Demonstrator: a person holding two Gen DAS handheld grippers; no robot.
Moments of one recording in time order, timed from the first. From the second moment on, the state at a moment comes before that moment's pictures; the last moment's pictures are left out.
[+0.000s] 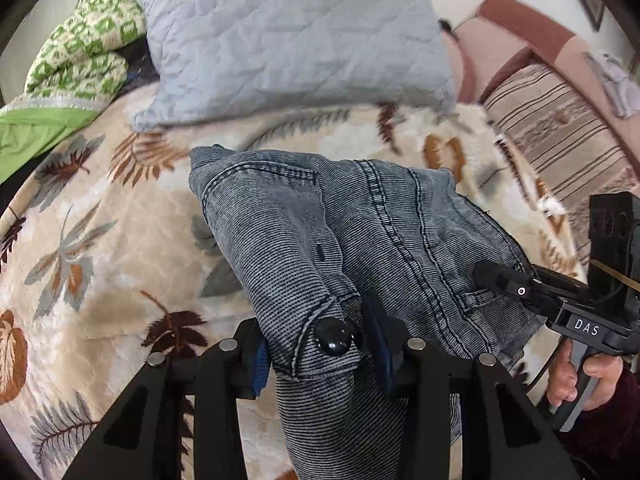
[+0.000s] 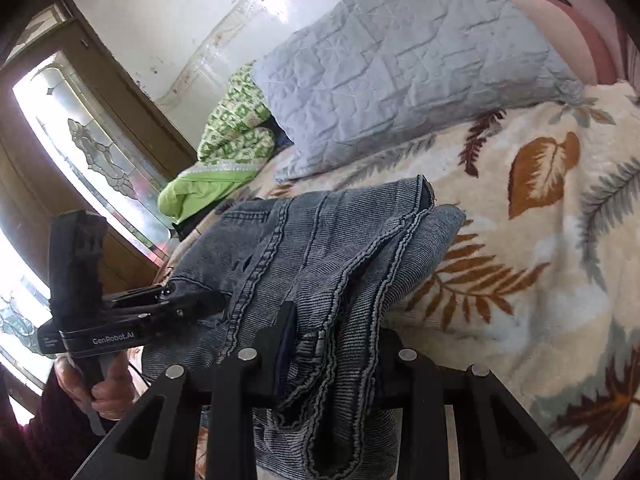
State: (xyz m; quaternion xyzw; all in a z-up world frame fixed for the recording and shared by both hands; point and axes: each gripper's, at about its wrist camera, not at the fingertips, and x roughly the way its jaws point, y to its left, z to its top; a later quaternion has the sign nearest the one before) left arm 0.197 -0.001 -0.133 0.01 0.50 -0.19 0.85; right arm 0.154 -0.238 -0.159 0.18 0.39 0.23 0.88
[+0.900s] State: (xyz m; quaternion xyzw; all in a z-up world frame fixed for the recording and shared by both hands) left arm 0.123 -0.018 -0.111 0.12 0.42 -0.06 0.90; right arm 0.125 -0.221 -0.168 0.09 0.40 0.15 0.90
